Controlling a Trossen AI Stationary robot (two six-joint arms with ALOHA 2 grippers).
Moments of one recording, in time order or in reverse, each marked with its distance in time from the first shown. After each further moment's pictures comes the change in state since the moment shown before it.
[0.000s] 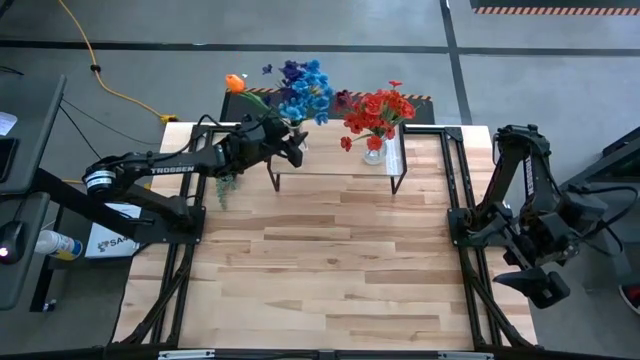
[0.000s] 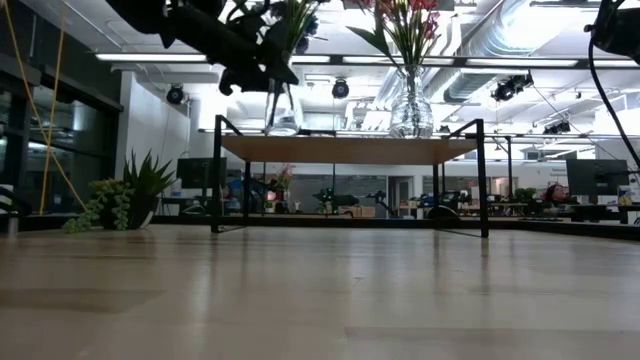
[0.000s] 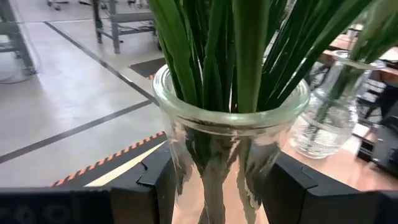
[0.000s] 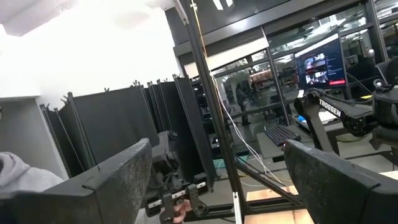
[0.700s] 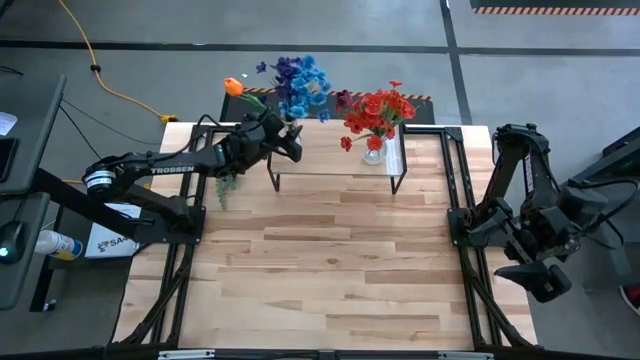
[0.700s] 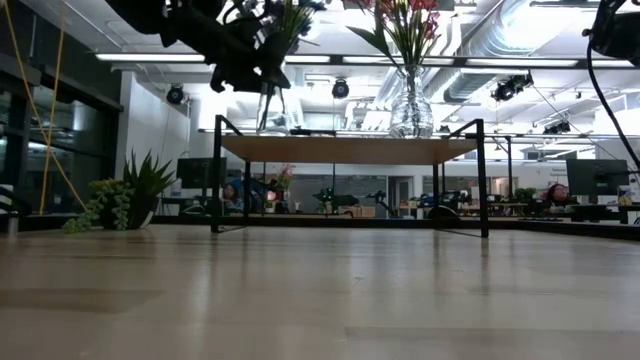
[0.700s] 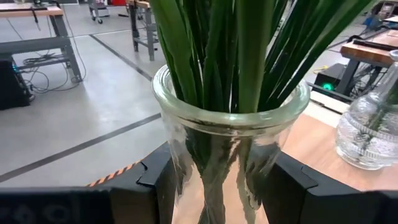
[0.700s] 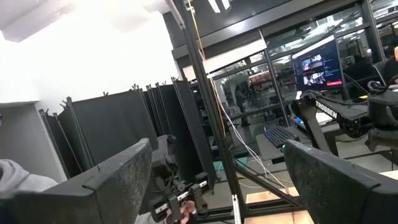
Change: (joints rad) left arm 0.002 0.000 -0.002 -0.002 -0.145 0.051; right arm 0.000 -0.024 0.000 -0.001 0.005 -0.008
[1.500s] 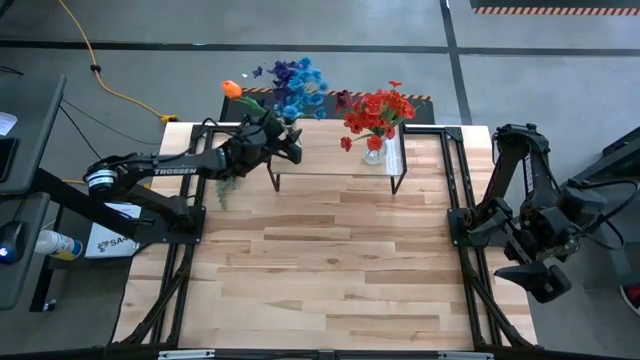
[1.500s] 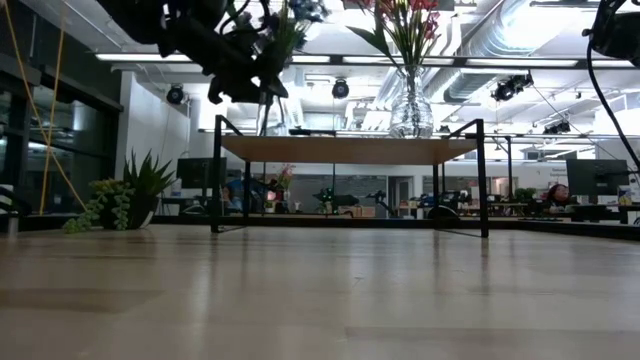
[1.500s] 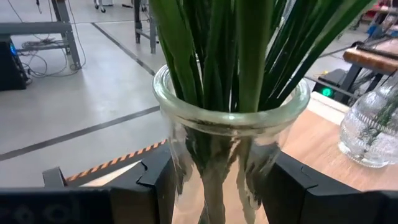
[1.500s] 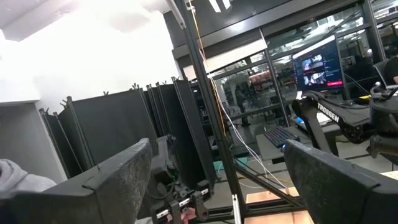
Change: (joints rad) left arm 0.000 0.016 -0.052 0.048 -0.010 -0.082; right arm 0.000 -0.001 0.000 -0.001 -0.002 0.000
